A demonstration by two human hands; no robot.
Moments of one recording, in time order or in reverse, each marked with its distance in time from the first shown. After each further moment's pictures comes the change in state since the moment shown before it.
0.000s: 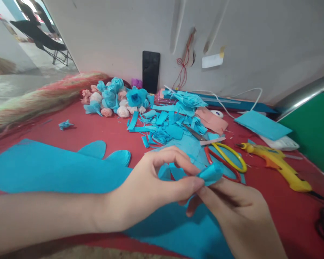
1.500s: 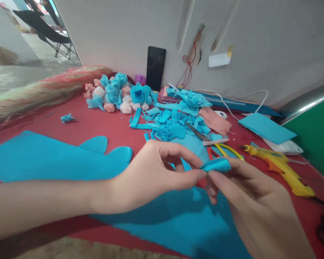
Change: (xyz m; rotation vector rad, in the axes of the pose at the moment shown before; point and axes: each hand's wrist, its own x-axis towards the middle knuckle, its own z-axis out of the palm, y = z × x) left_hand 0.006 0.012 -0.007 0.440 0.099 0.002; right_hand 0.009 -0.003 -0.007 -0.015 0.244 0.090
